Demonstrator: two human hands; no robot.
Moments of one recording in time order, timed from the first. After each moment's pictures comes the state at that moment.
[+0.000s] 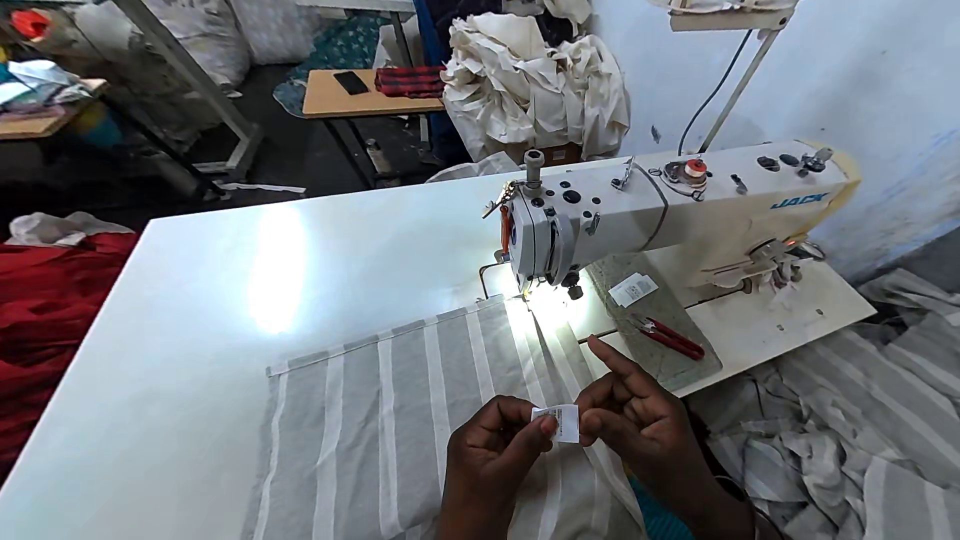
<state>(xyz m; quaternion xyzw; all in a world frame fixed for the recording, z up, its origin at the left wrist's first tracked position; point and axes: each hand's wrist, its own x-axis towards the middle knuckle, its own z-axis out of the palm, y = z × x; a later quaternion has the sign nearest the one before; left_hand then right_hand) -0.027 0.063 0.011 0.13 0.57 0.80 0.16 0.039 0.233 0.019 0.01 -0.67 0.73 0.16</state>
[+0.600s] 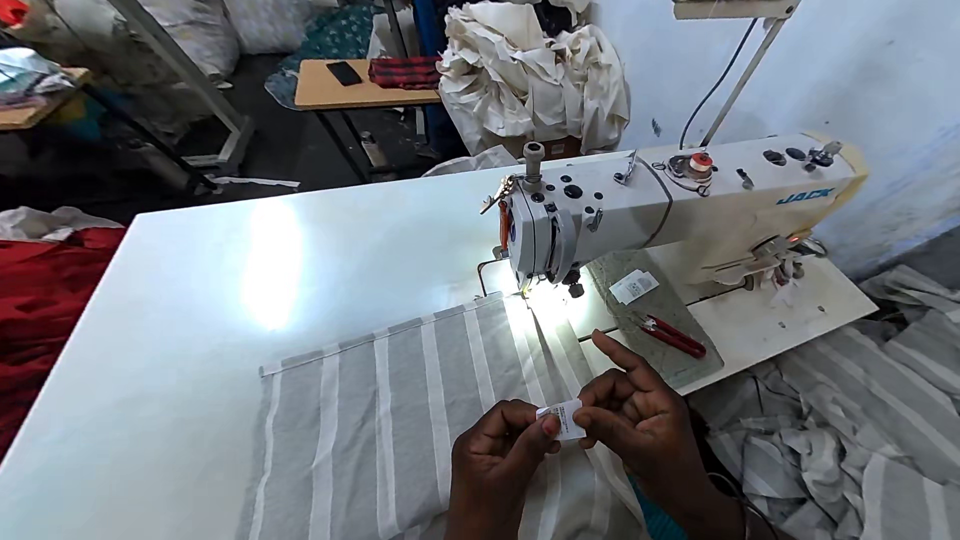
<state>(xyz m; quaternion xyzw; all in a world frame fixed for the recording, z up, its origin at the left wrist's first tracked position) -0.022 0.070 0.009 0.10 0.53 0.83 0.16 0.034 0.224 0.019 -0.04 -0.63 0.75 0.19</state>
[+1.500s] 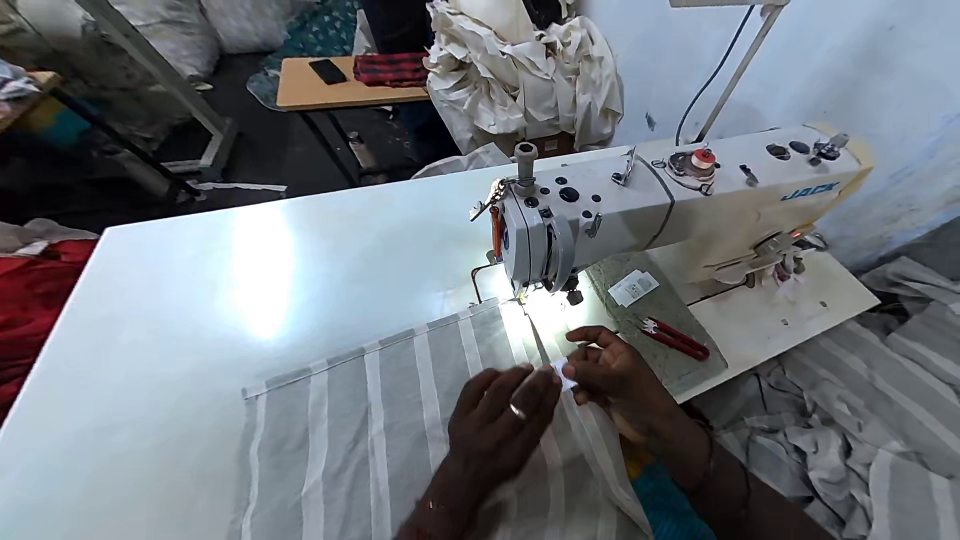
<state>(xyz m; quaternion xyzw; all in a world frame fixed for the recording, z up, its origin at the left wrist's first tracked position) -0.098 0.080 -0.047 0.50 0.72 0.28 -0.39 -0.018 0.253 0.010 -0.23 -0.55 0.80 0.02</state>
